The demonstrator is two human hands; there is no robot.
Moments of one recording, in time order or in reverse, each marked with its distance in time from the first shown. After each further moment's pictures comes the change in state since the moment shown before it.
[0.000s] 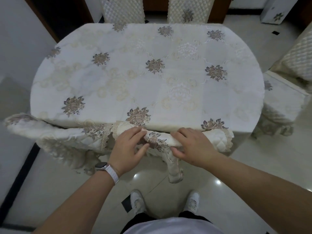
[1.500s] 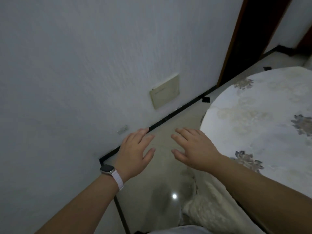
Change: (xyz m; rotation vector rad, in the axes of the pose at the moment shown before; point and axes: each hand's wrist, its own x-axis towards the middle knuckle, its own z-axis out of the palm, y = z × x) left_hand -0.203 -0.398 -0.322 0.447 0.386 -0.695; right_hand 0.450 -0.480 0.157 0.122 -0.198 -0.855
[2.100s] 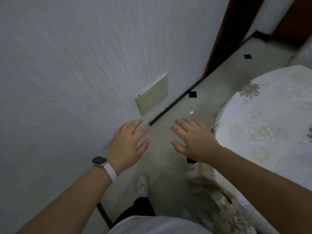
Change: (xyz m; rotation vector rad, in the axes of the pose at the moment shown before) left_hand 0.201 -0.157 0.050 -0.066 -0.065 0.145; right_hand 0.195 0.084 0.038 -0.080 -0.093 0.171
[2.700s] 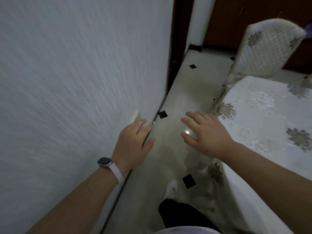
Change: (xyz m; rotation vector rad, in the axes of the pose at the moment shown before) left_hand 0.281 -0.109 0.038 -0.235 -0.018 0.387; right_hand 0.159 0.097 -0.055 -0.149 0.151 0.498
